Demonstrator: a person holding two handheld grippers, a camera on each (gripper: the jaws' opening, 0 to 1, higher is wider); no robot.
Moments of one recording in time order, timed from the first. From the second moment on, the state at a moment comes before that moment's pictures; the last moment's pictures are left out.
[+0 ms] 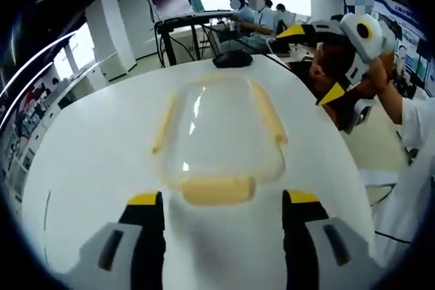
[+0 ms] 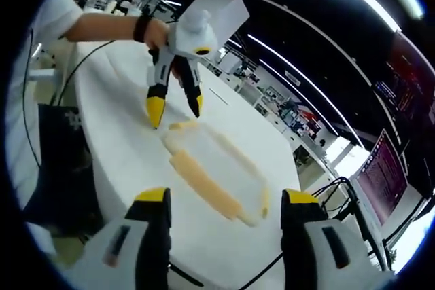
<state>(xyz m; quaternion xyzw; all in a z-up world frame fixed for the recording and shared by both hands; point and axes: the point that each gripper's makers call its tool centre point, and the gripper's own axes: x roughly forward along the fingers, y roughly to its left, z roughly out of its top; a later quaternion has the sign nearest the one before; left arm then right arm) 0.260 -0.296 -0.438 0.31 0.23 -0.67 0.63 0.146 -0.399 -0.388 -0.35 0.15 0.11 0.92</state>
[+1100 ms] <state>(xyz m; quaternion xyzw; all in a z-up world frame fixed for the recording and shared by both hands) 0.264 -0.303 -0.450 0.28 0.26 -0.68 0.63 0.141 -0.403 -0.393 -0.34 0.15 0.11 0.92</state>
